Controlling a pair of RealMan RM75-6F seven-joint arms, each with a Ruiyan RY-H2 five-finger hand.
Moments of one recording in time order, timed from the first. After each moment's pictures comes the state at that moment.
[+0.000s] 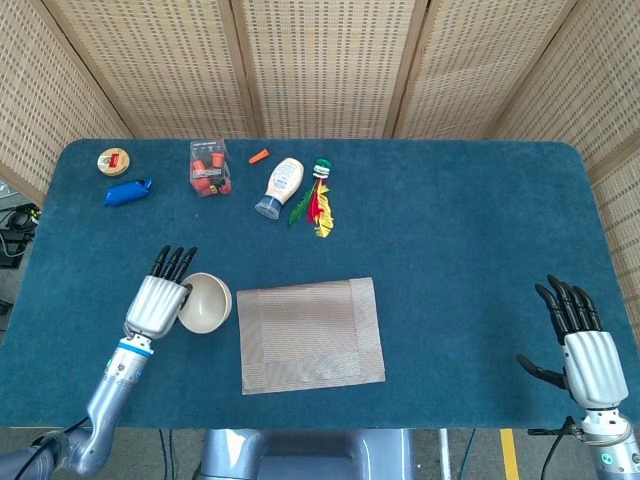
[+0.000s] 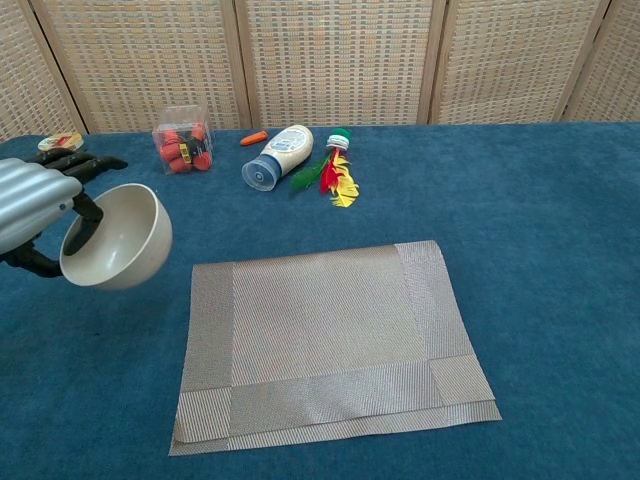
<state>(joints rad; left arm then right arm) -0.43 -1.58 -0.13 -1.33 1.44 1.19 0.54 0.08 -1.18 0.06 -1.56 -1.63 1.60 0.14</state>
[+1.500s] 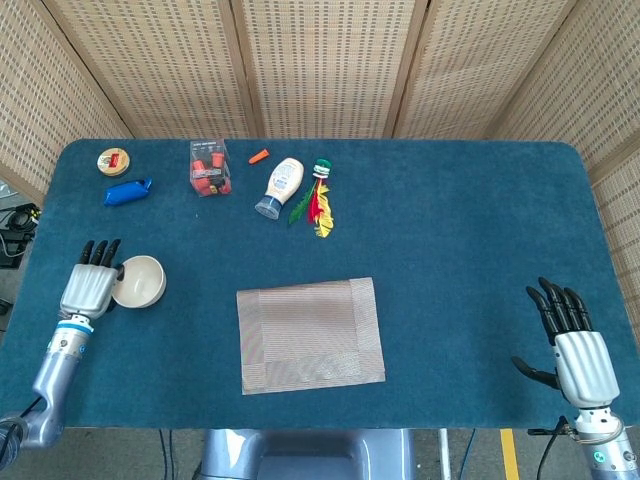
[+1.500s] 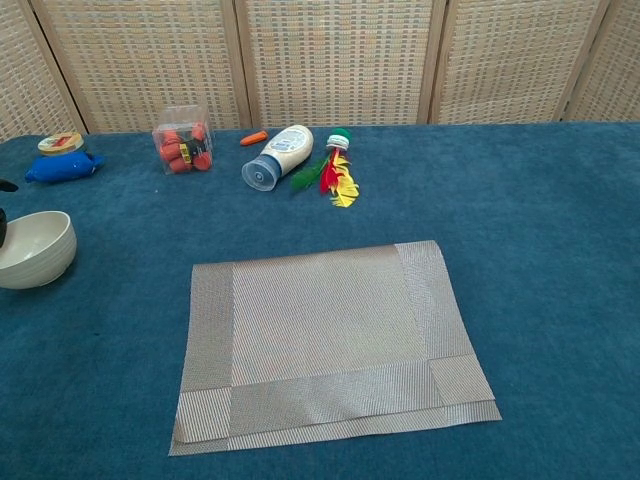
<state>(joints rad) -0.45 -1.54 -0.10 -0.99 1.28 1.02 0.32 0.09 -1.19 0.05 -1.55 -1.63 1.58 0.11</state>
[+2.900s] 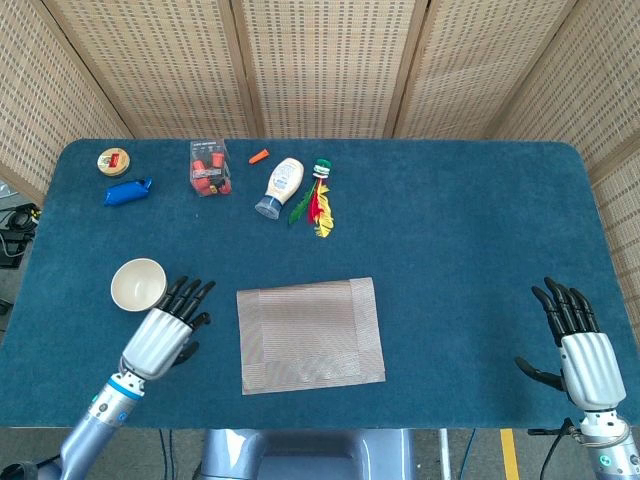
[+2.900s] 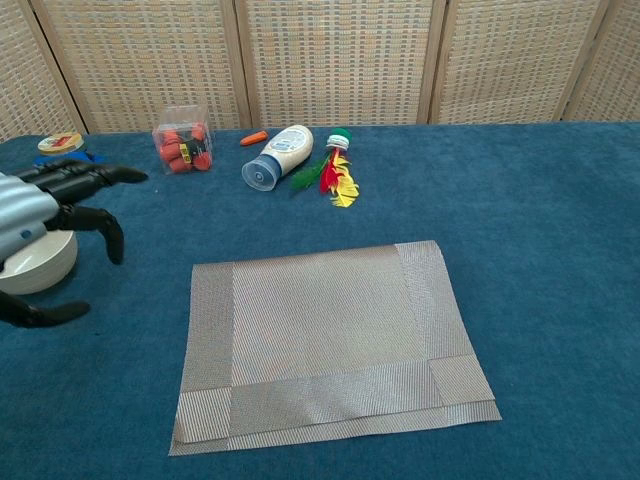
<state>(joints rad) -0.38 -1.46 0.05 -1.56 1.68 1.32 0.43 0.08 -1.17 0.05 -1.57 -1.63 1.60 0.14</state>
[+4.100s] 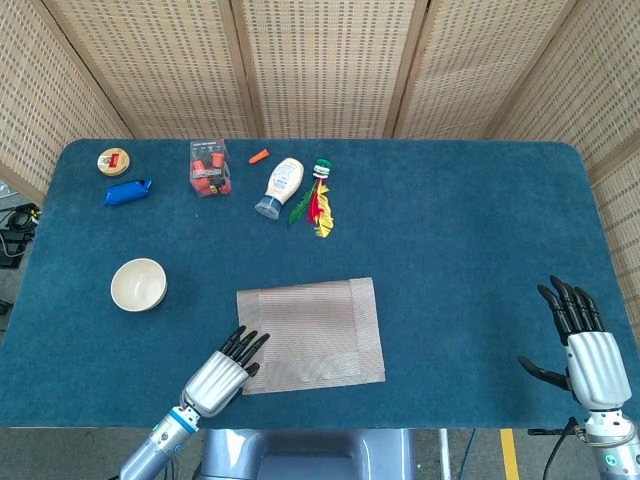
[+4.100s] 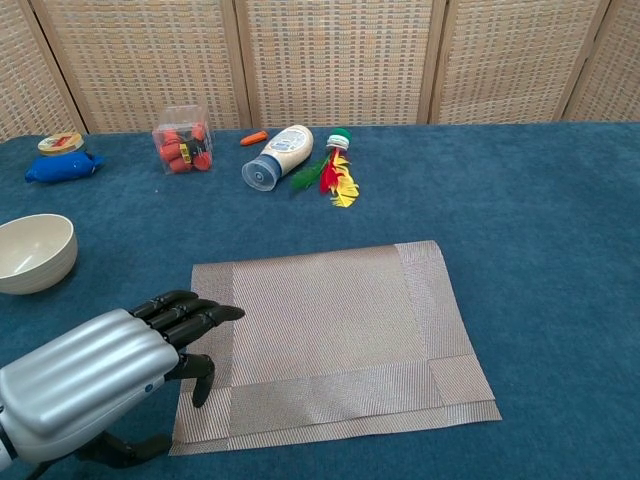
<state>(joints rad) -0.35 -1.73 0.13 -1.44 1.68 1.18 0.55 0.08 -1.16 0.05 -1.57 -1.63 1.60 0.17</state>
